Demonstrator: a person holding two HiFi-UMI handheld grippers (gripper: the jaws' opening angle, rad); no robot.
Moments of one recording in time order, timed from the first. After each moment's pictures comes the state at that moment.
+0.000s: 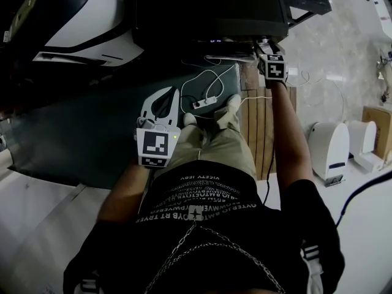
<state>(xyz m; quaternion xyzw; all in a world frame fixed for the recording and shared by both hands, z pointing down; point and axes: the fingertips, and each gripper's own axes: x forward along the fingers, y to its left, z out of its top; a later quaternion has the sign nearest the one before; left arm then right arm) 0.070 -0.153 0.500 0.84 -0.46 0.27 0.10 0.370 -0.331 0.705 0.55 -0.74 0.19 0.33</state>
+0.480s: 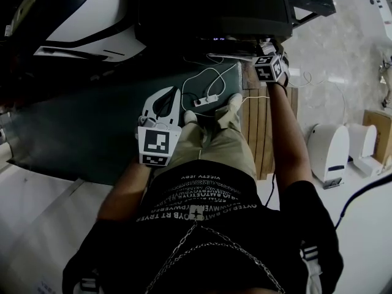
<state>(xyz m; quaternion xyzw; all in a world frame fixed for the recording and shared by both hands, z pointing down) 0.068 -0.147 0.512 0.83 -0.46 0.28 0.12 0.363 -0.331 0.711 0.54 -0.71 0.05 0.45</state>
